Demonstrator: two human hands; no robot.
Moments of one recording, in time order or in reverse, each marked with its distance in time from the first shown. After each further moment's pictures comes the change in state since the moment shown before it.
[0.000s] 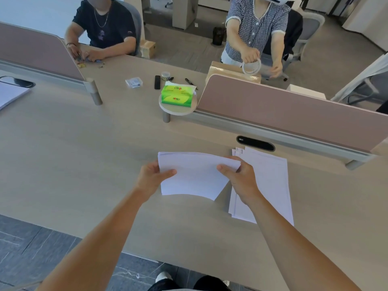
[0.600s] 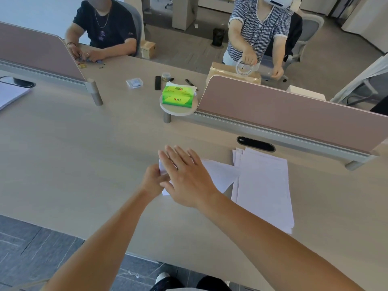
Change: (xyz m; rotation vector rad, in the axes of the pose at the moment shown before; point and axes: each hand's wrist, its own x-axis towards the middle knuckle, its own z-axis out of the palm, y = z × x) left_hand -0.006 0.002 0.008 0.106 -0.021 0.049; right_hand -0.033 -0.035 0.113 -1.252 -0.275 -0.861
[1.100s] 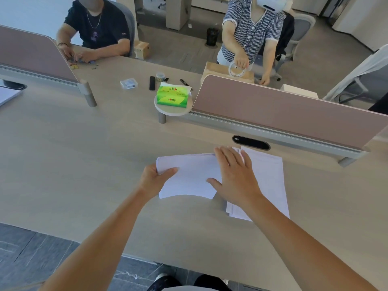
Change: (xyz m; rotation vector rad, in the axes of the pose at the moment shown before) left_hand 0.002 0.002 0.003 0.050 0.038 -0.047; right_hand -0.064 0.084 -0.025 -0.077 -0.017 0.347
